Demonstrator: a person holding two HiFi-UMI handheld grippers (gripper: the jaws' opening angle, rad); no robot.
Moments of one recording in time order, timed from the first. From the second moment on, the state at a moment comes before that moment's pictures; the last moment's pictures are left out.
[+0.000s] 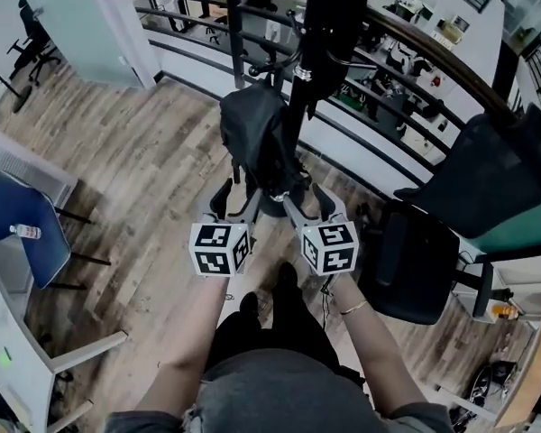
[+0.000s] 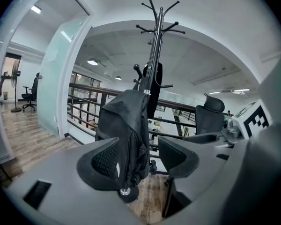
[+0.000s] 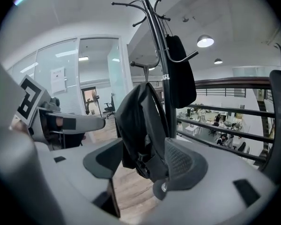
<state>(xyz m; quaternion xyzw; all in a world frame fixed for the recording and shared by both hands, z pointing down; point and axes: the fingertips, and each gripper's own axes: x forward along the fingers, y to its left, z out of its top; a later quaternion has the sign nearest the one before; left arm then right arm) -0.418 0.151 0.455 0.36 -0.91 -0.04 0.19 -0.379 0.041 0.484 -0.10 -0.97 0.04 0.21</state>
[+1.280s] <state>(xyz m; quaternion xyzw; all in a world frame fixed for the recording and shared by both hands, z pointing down) -0.491 0.109 0.488 0.26 -0.94 -0.03 0.22 -0.506 0.041 0.577 -0.24 -0.93 -0.06 0.28</state>
